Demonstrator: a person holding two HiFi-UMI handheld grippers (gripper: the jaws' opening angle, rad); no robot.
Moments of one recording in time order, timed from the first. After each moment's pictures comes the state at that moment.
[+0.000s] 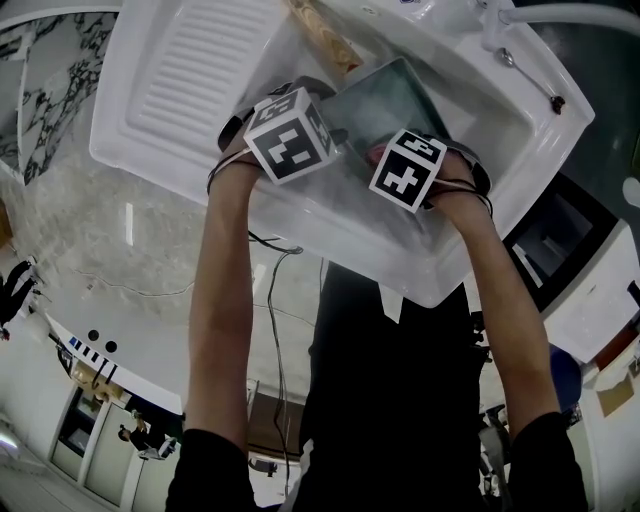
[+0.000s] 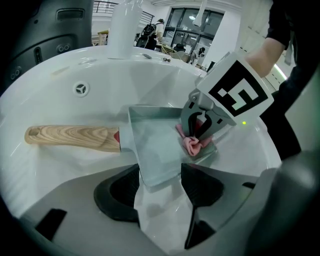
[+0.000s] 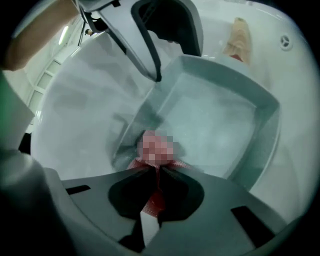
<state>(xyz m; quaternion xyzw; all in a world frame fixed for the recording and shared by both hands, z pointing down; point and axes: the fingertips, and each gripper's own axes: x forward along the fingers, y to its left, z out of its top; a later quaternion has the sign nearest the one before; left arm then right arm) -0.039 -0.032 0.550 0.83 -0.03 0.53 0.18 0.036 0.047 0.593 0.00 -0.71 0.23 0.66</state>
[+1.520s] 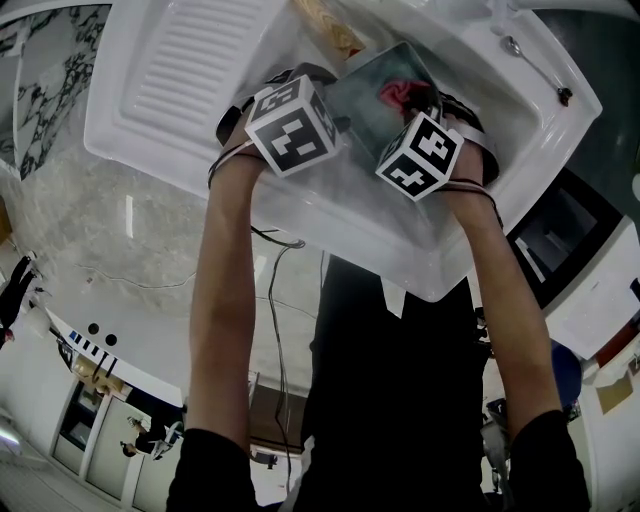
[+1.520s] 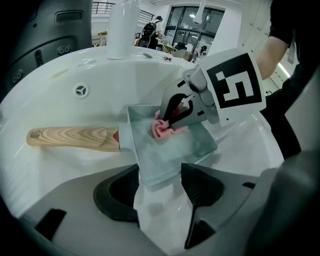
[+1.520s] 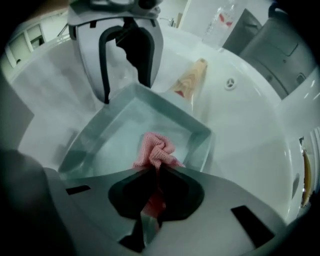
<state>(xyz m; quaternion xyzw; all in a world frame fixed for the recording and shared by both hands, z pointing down) -0.036 -0.035 0.552 0.83 -0.04 0.54 0.17 0.050 -0.050 0.586 0.21 -0.74 0.04 0.64</state>
